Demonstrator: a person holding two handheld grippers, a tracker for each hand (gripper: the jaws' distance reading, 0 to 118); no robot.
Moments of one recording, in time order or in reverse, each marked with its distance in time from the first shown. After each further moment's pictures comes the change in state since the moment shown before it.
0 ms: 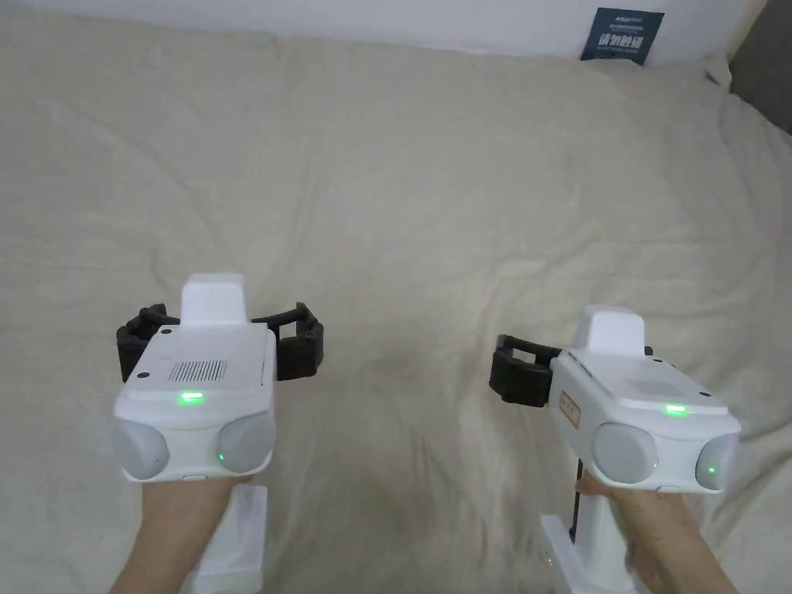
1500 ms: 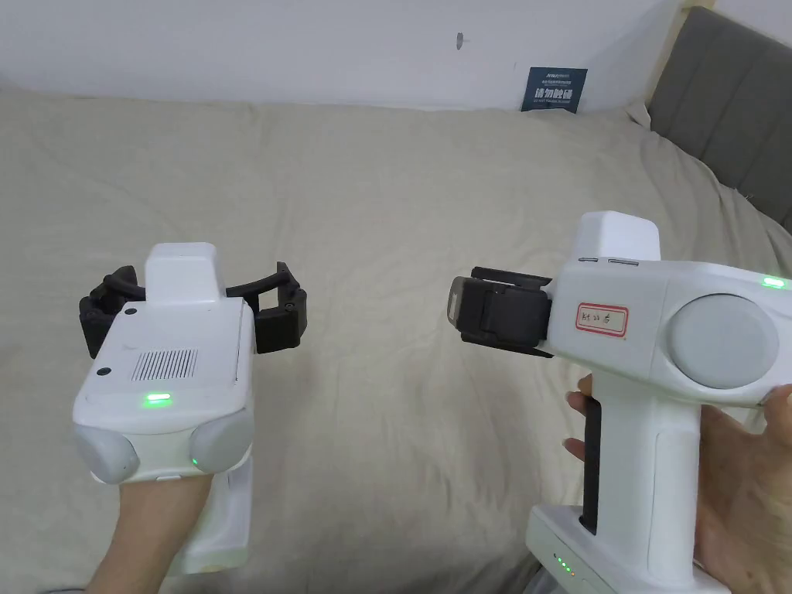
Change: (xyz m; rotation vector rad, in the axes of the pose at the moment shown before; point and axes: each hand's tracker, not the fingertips) left arm -0.007 0.015 0.137 0.315 -0.022 0.005; right arm 0.004 0.046 0.210 -0.021 0.234 -0.136
